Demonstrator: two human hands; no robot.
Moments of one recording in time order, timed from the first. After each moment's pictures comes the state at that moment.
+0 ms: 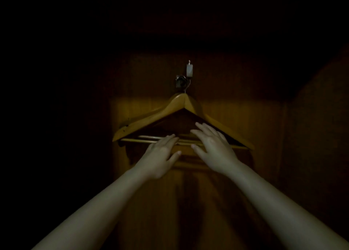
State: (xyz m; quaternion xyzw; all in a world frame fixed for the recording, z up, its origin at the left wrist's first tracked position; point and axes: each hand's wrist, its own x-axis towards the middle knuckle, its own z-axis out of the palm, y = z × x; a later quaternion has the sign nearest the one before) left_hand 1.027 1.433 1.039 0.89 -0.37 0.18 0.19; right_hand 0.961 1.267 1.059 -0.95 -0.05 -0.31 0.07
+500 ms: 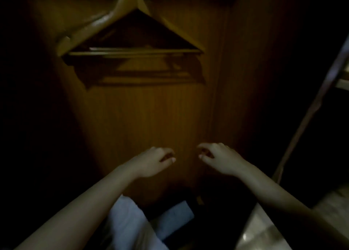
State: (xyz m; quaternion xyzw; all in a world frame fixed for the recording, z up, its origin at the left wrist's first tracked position) left_hand 0.929 1.477 0.859 0.80 -0.55 -0.17 0.15; right_hand 0.777 1.311 0.863 -0.96 0.21 0.00 0.18
